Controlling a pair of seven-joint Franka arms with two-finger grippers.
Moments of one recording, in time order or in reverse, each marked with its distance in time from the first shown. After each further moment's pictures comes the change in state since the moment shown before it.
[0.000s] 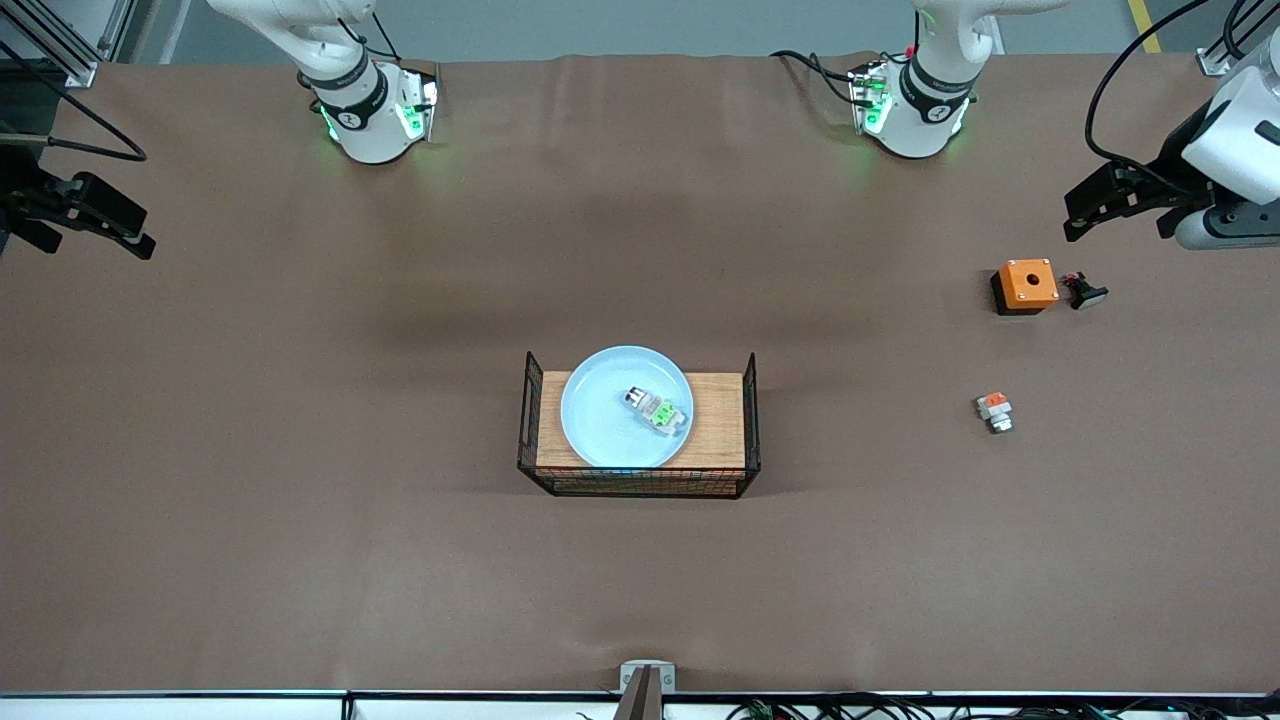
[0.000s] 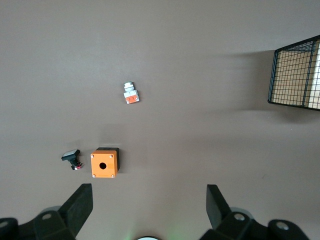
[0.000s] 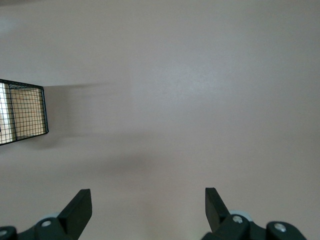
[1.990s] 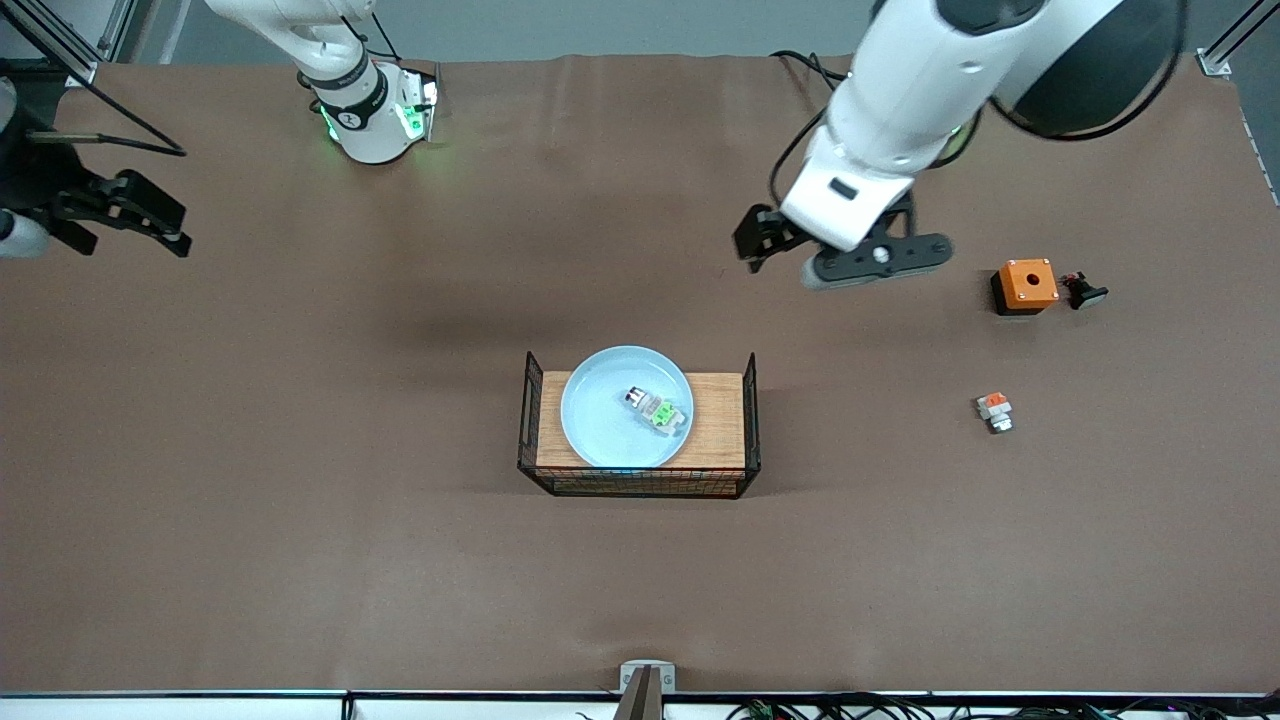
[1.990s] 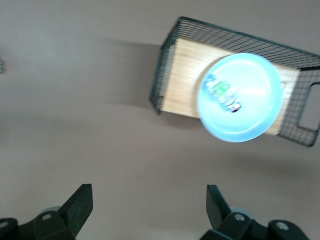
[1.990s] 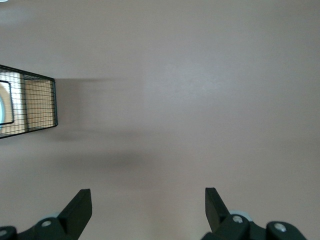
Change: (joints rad) left arm -0.304 0.338 -0.243 0.245 -0.039 0.167 -0.737; right arm 0.077 0.004 0.009 -0.001 -0.001 -0.001 0.037
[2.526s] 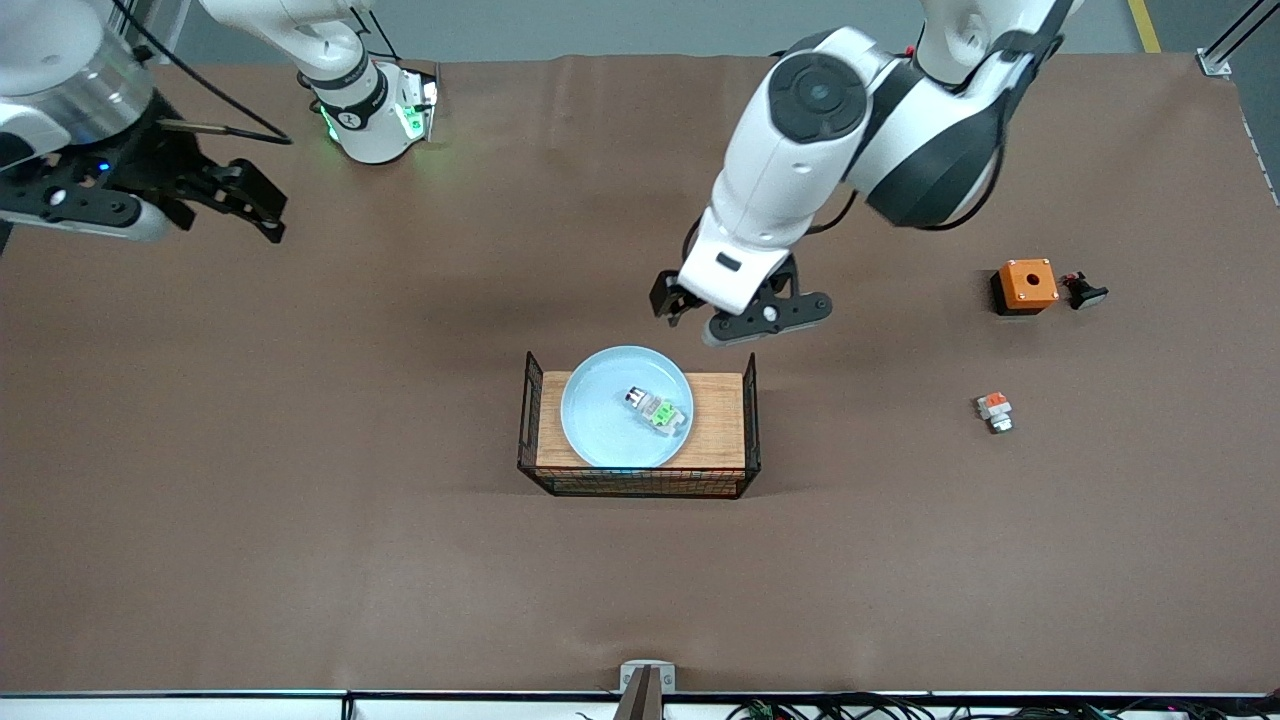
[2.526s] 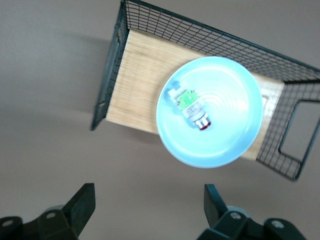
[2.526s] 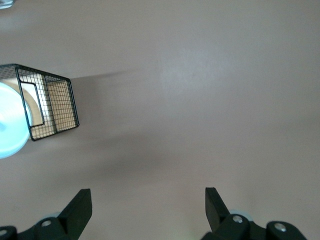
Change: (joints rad) left arm -0.122 0.181 0.021 0.024 0.082 0.198 -0.177; right arm 0.169 0.000 0.005 0.000 -0.017 -0.034 0.359
